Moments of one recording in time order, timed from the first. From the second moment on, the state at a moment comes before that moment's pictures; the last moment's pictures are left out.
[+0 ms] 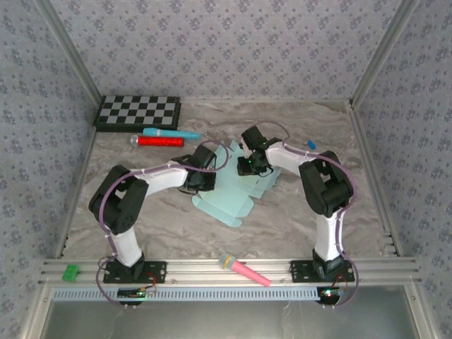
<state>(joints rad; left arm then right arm) -0.65 1.78 1.05 -0.43 0.00 -0.52 0.52 1.96 1.33 -0.54 -0.17 0.32</state>
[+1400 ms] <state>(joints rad) -0.68 1.76 0.99 -0.33 0.15 -0.52 0.27 2.28 1.86 -0.87 -0.41 -0.20</state>
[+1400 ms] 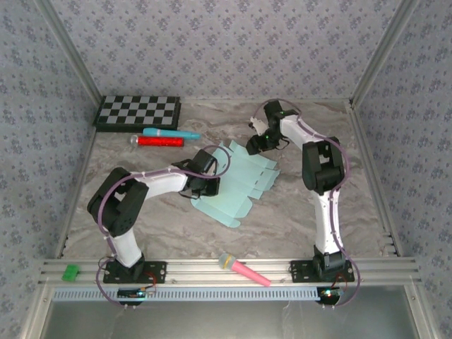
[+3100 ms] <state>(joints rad) -0.68 1.76 0.99 -0.34 0.13 -0.52 0.29 2.32 1.97 -1.06 -0.44 -0.43</state>
